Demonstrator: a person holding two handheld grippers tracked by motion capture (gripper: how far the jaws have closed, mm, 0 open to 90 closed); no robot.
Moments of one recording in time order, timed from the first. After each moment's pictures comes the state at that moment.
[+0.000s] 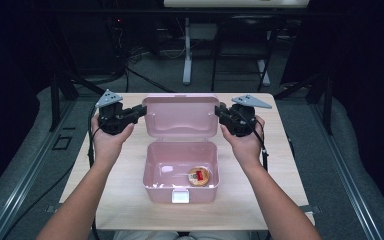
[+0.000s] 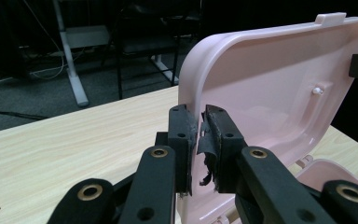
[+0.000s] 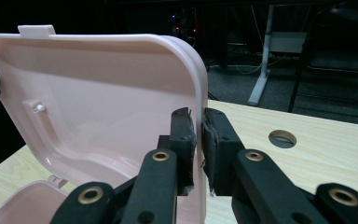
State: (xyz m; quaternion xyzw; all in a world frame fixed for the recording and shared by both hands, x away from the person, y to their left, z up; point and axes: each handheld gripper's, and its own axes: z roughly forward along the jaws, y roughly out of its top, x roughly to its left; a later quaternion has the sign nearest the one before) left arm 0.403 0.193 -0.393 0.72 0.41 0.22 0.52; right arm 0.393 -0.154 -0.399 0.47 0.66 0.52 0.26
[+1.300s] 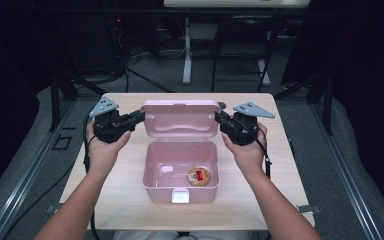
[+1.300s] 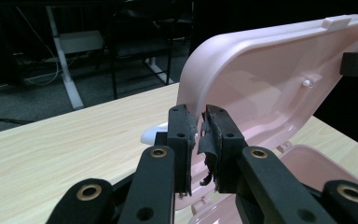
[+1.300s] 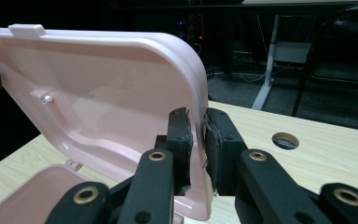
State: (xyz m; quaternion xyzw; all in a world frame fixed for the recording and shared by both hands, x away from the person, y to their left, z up) left arm 0.377 0.197 -0.392 0.72 0.39 0.22 0.53; right arm 0.369 -0.156 -0.401 0.45 0.67 0.53 0.27
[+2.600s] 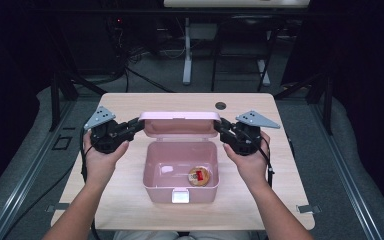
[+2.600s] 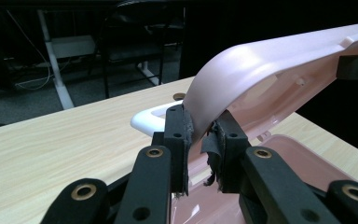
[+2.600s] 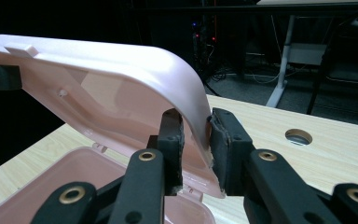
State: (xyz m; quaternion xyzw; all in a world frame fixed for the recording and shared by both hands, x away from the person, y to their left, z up) left arm 0.353 0.199 -0.399 0.71 0.38 0.22 0.55; right arm 0.343 -0.159 -0.403 0.43 0.67 0.54 0.25
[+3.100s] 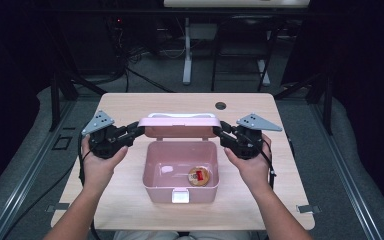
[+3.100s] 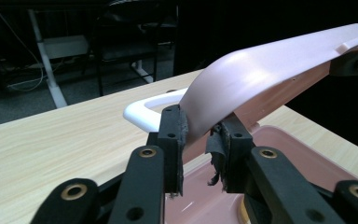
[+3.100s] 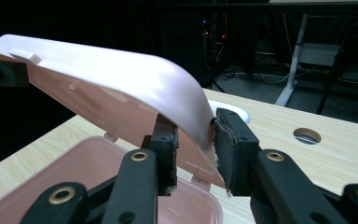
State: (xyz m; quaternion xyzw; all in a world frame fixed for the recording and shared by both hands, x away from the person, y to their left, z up) left arm 0.341 0.201 -0.400 0.72 0.37 0.21 0.55; right arm 0.335 -0.162 -0.404 0.41 0.69 0.55 0.24
